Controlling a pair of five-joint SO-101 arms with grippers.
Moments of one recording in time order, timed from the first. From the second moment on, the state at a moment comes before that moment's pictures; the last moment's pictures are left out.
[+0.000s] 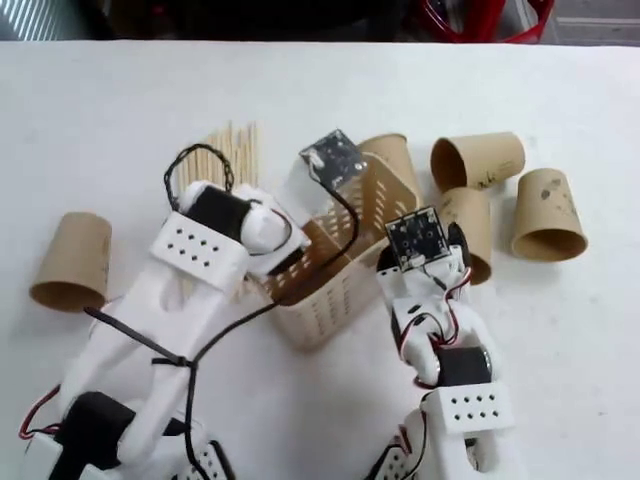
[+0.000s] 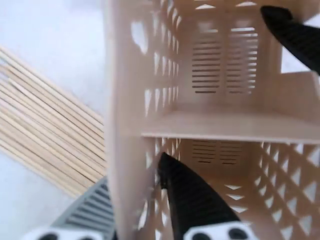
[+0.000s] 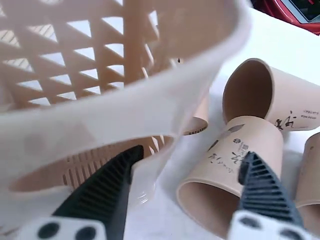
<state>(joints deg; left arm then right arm) 18.4 -14.6 18.7 75.5 -23.3 -6.5 -69.9 80.3 32.1 19.6</state>
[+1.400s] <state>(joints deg) 12.5 -5.6 9.8 75.5 1.1 -25.1 -102.5 79.6 62.2 22.5</state>
